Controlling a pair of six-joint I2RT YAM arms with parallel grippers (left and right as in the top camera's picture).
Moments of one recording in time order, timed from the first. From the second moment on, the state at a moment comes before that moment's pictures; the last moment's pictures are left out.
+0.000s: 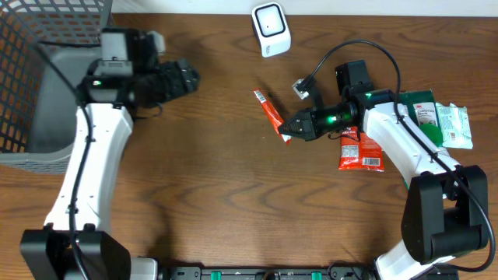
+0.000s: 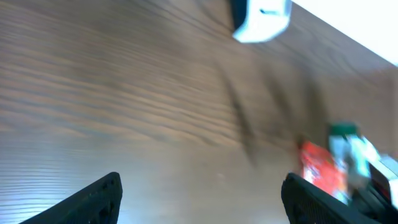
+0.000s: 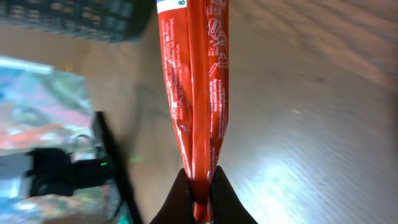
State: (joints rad) left arm -0.05 1.58 1.41 -0.77 0.41 -0.40; right arm 0.21 1.78 1.22 -0.68 -0.98 -0.11
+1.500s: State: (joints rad) left arm -0.44 1.60 1.41 -0.67 0.30 -0.46; right arm 0.22 1.78 1.22 -0.68 -1.33 -0.15
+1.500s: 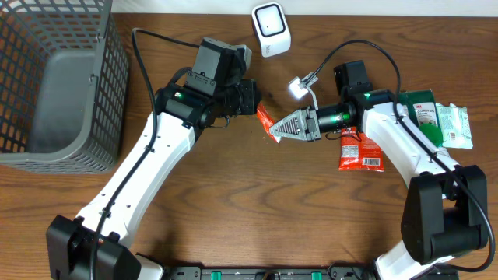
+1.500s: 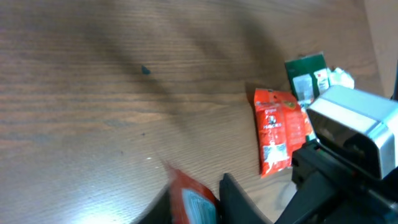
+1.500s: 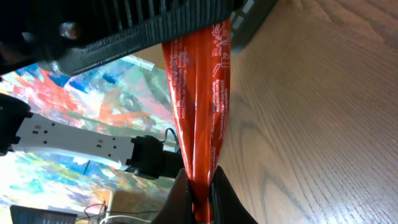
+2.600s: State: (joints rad) left arm -0.42 1.60 1.41 -0.94 0.16 -1.06; right arm 0.63 1.41 1.25 -0.69 -0.16 -0.10
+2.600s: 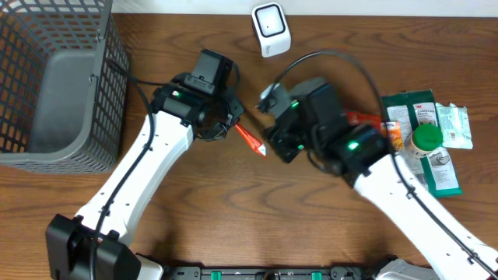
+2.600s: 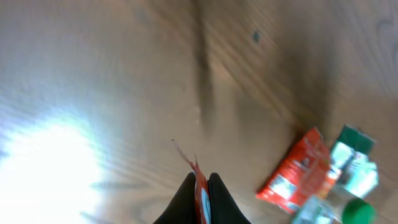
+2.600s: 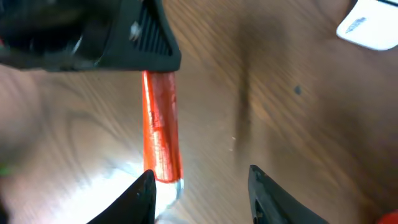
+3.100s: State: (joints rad) left arm -0.30 1.60 1.41 -0.96 0.44 -1.16; right arm 0.84 1.48 1.25 -0.67 0.20 -0.09
